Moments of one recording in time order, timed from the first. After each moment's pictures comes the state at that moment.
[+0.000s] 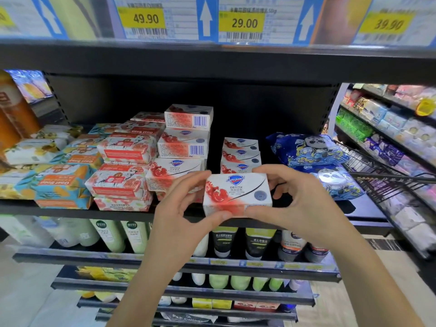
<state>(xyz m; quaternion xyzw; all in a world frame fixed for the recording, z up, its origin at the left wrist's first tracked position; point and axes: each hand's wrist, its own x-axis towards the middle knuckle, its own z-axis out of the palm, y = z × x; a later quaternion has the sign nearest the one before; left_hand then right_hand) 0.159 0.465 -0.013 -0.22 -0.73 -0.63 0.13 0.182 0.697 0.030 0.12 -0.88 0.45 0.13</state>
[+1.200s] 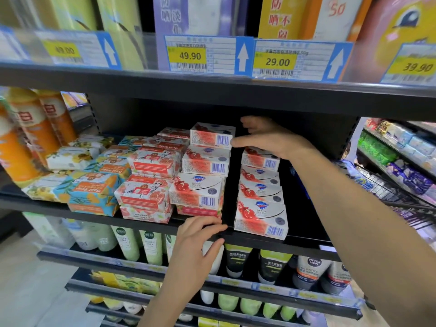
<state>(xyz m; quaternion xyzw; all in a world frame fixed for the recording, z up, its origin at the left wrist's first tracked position) 0.138 0.450 -0.082 -0.21 -0.87 -0.39 0.20 -0.012 0.667 0.104 0.10 -0.91 0.39 0.01</state>
